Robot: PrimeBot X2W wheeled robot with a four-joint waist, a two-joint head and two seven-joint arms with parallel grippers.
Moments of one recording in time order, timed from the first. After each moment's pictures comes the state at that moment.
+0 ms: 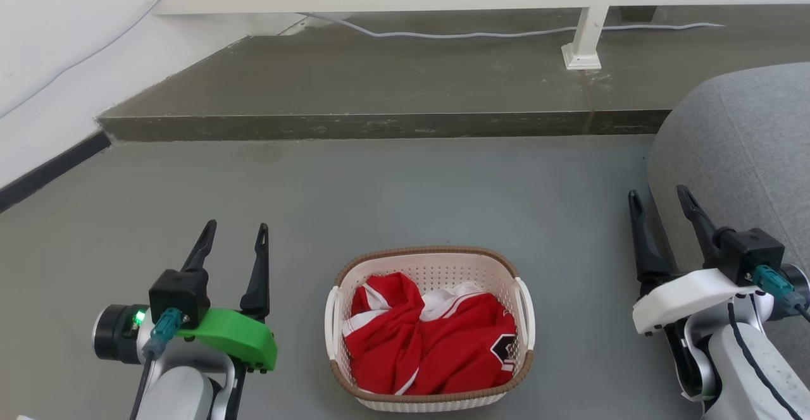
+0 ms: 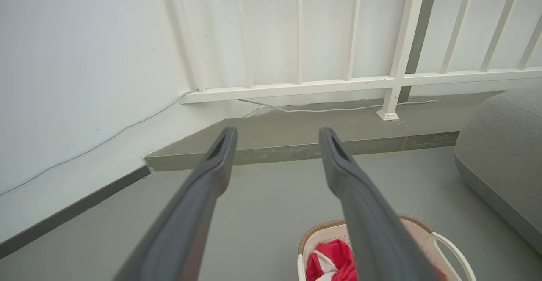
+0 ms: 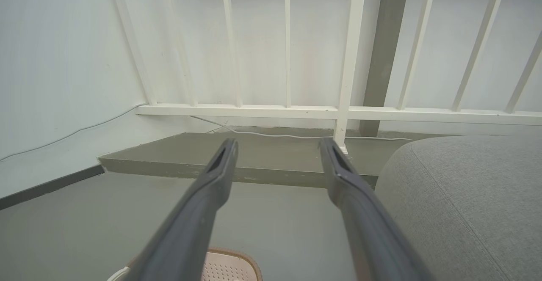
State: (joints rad) left arm -0.17 0.15 -0.35 0.24 -0.32 0.08 -0.24; right arm -0.10 -0.20 0.20 0.23 0.25 -0.05 -0.25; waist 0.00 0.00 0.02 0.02
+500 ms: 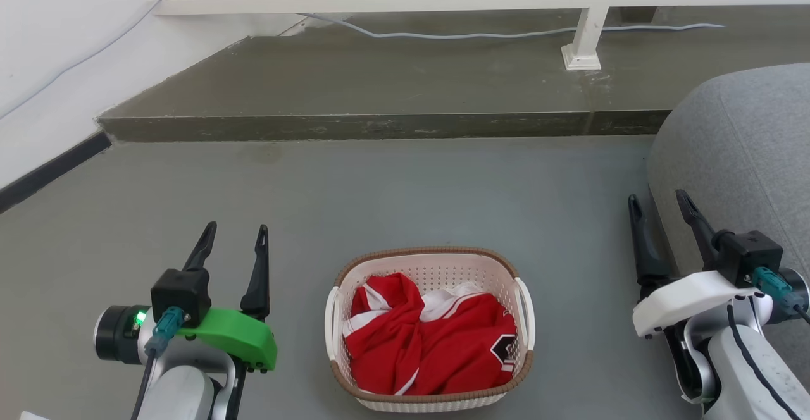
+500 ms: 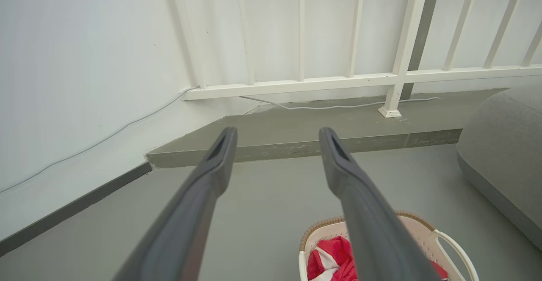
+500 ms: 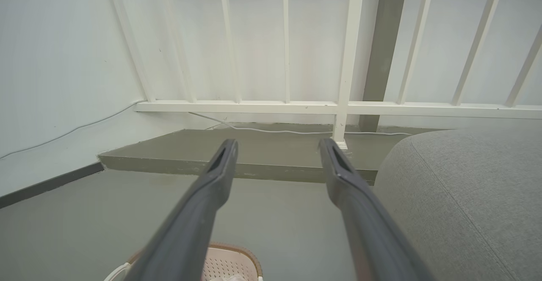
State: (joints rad) left arm -0.18 0.15 -0.35 0.26 -0.32 0.08 -0.24; right arm -0.10 -0.19 0.20 0.25 0.25 -0.05 -0.25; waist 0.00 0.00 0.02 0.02
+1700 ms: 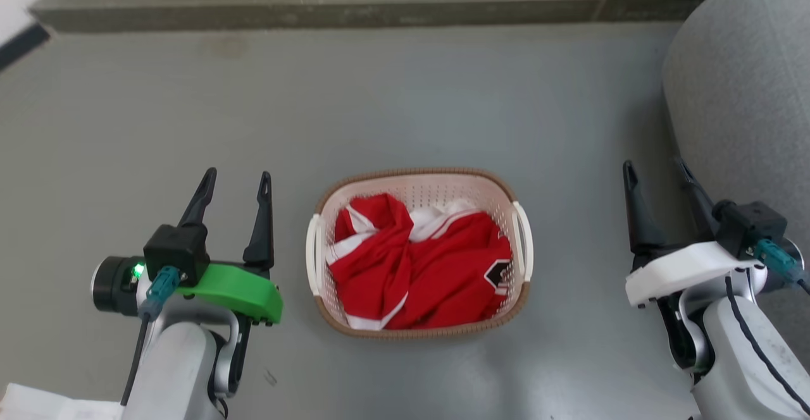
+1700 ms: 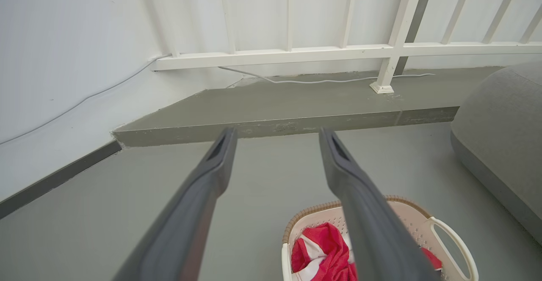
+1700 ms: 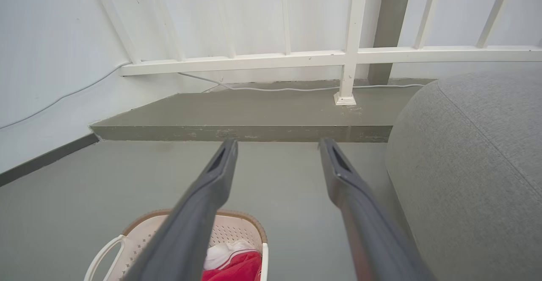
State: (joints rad) left arm -0.27 0.14 -0.35 0.22 -0.32 0.08 -0.24; right arm -0.16 -0.17 0.18 0.24 0.26 -0.02 -0.25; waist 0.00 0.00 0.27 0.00
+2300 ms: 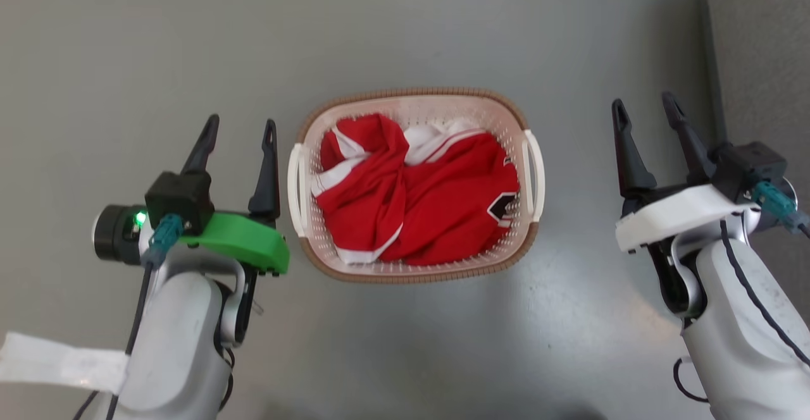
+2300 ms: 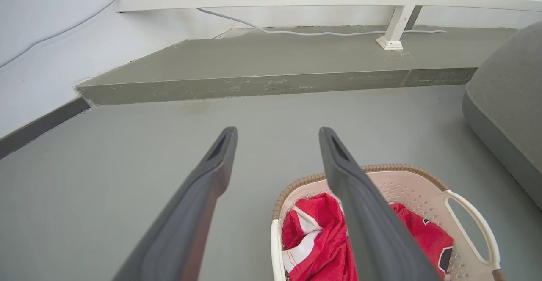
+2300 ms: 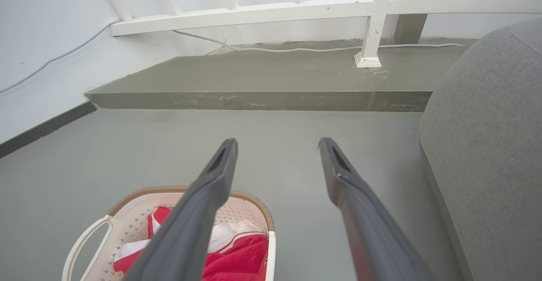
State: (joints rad) left arm -0.40 0.10 -0.36 0.26 -0.31 0.08 -0.22; right arm -0.32 -0.16 0.20 0.28 0.25 0.01 -0.25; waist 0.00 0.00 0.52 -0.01
